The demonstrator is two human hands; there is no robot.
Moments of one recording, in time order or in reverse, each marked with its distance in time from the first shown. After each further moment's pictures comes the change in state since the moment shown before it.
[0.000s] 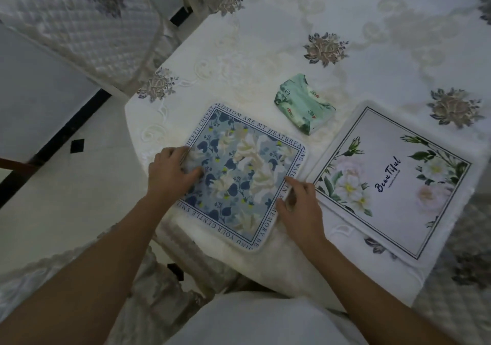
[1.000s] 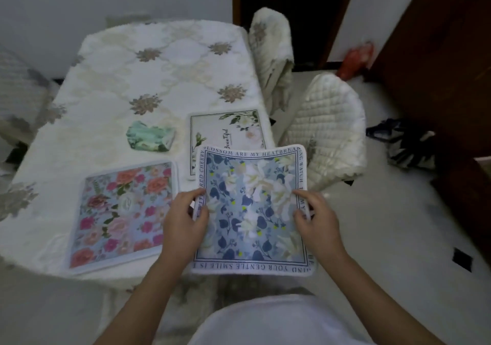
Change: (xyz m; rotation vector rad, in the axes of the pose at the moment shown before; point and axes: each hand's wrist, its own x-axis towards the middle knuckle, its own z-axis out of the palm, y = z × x) left_hand -0.217 0.146 0.019 -0.516 -0.185 0.812; right_hand -0.310 0.062 -0.089 0.143 0.811 0.229
